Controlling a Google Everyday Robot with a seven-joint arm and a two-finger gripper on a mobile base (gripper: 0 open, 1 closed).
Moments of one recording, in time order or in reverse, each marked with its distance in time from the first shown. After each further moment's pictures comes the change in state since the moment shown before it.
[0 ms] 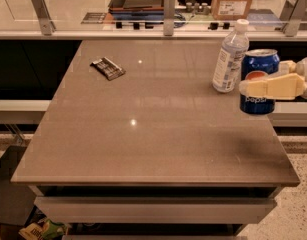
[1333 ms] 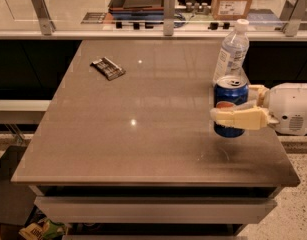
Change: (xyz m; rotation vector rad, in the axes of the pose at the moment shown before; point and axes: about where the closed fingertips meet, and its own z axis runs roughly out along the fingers) arm 0.036 0.032 0.051 0.037 -0.055 -0.154
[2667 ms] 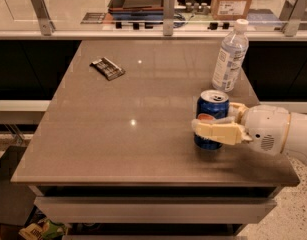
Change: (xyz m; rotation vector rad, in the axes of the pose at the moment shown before) arm 0.026 0.017 0.036 0.040 -0.091 0.109
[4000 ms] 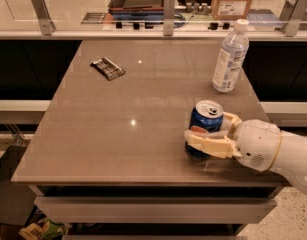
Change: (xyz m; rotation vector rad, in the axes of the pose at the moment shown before) arm 0.019 0.018 0.010 -0.019 -0.114 -0.087
